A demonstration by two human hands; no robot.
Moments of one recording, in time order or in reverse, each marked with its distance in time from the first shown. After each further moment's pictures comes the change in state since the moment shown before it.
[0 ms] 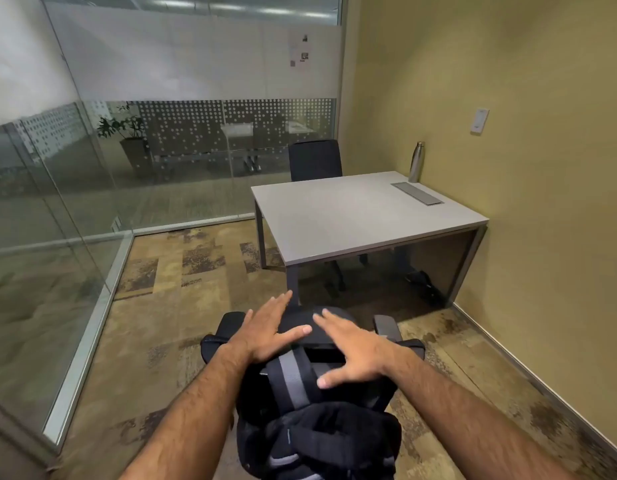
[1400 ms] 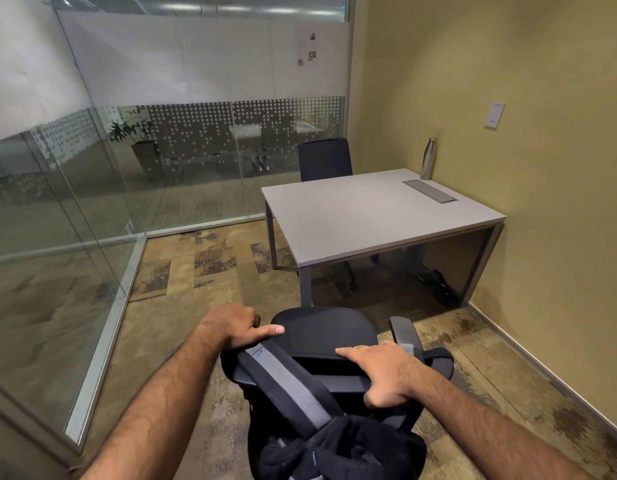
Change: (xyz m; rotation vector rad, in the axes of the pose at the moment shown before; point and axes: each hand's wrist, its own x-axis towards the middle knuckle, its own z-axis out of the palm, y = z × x) left_hand 0.004 -0.065 -0.064 0.558 -0.125 0.004; right_hand -0.003 -0.007 0.009 -0.255 -0.145 0.073
